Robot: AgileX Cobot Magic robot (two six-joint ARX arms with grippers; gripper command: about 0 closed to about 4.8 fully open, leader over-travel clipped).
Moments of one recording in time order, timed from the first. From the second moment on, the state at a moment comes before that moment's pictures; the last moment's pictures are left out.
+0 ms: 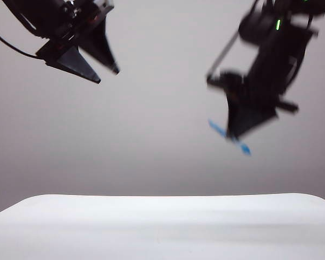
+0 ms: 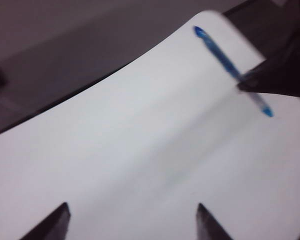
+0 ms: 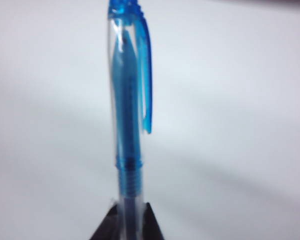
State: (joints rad) left arm -0.35 1.43 1.21 -0.48 0.41 0.14; right arm 0.36 1.68 1.26 -0.55 -0.24 0.13
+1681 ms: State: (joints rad) left arm -0.34 1.53 1.21 0.56 1.17 -0.47; right arm 0.48 1.36 1.29 -0.35 -0.70 -0.03
